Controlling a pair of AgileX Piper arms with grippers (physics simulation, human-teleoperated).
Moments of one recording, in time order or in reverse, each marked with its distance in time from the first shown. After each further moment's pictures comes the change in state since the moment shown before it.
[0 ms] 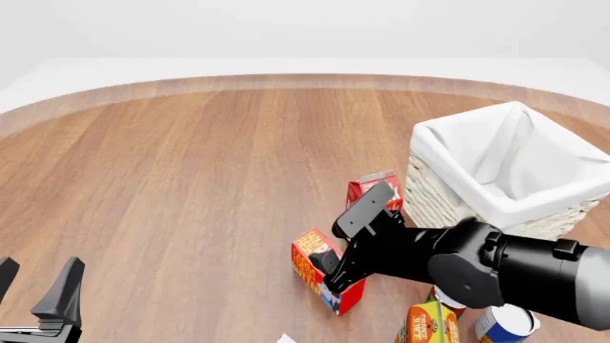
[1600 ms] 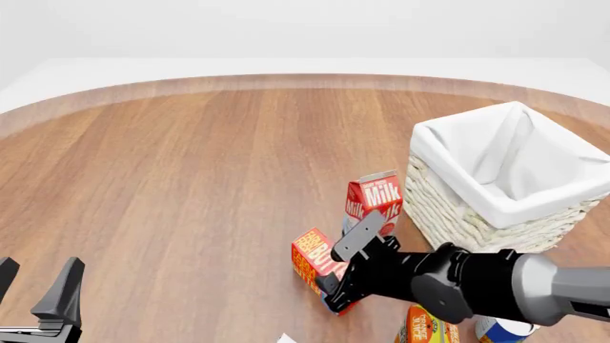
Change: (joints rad) left arm 0.000 0.000 0.000 0.000 0.000; right arm -0.022 0.159 0.095 -0.165 0.011
